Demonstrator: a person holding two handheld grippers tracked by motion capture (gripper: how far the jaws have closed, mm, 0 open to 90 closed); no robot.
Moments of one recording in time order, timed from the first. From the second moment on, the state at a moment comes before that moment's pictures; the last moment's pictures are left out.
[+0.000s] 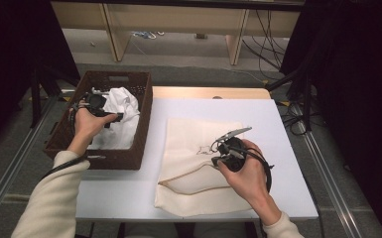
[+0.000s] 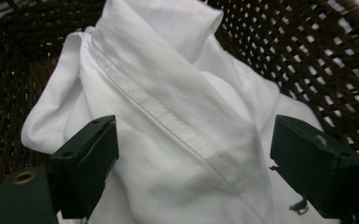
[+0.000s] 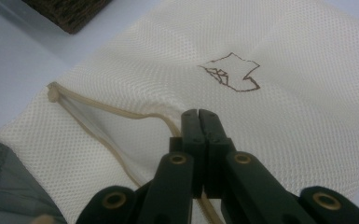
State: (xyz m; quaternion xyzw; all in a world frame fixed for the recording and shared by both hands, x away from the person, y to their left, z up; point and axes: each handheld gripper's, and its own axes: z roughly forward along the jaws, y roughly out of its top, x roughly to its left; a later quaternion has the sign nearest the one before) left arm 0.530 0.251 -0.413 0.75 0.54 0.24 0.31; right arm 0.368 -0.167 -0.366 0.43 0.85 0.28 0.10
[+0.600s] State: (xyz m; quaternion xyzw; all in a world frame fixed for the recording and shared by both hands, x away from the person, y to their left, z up) left arm 0.550 0.243 -0.448 0.76 0.57 0.21 0.23; right arm 0.367 -0.166 -0.366 0.44 0.85 0.28 0.10
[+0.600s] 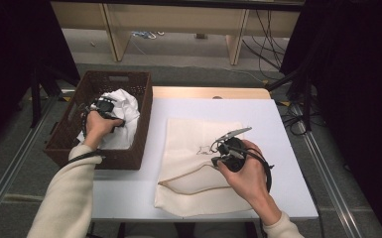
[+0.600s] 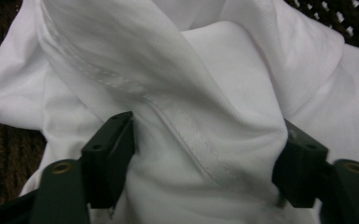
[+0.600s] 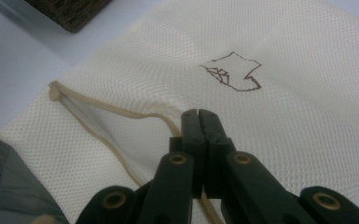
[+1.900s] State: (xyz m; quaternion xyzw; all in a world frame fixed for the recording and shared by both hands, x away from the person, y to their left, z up) left arm 0.482 0.277 -0.379 0.63 0.50 0.35 0.48; right arm 0.368 -0.168 -0.366 0.44 0.84 0.29 0.10
